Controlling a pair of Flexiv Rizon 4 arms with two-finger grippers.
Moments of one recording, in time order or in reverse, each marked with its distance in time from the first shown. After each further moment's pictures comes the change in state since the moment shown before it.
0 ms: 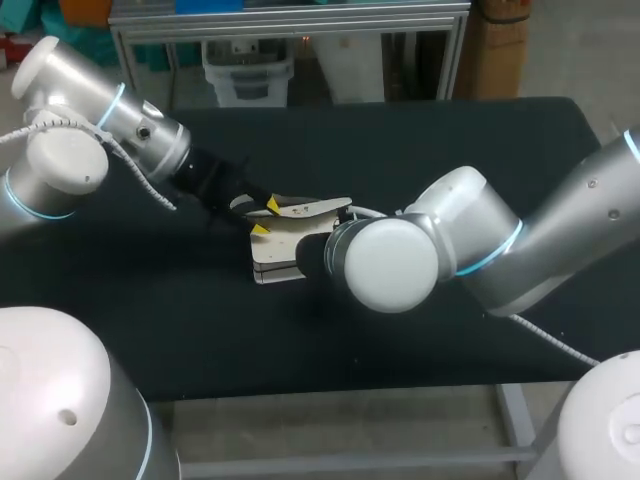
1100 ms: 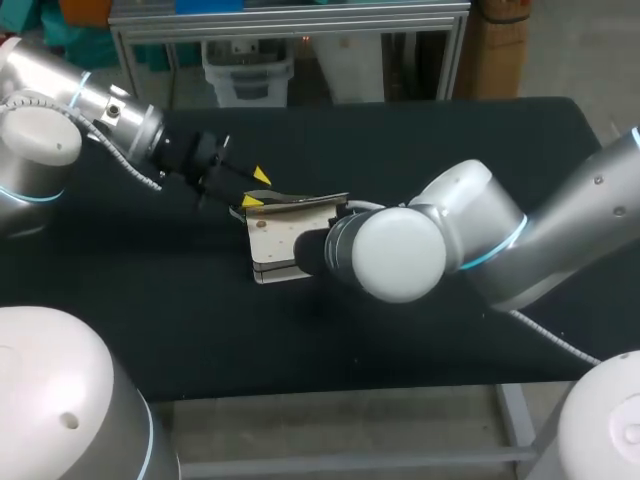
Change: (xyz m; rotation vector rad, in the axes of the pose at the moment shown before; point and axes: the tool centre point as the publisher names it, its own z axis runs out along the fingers) left arm -0.032 0.004 -0.036 0.176 -0.107 -0.185; right arm -0.004 0.008 -0.007 -0.039 0.016 0.003
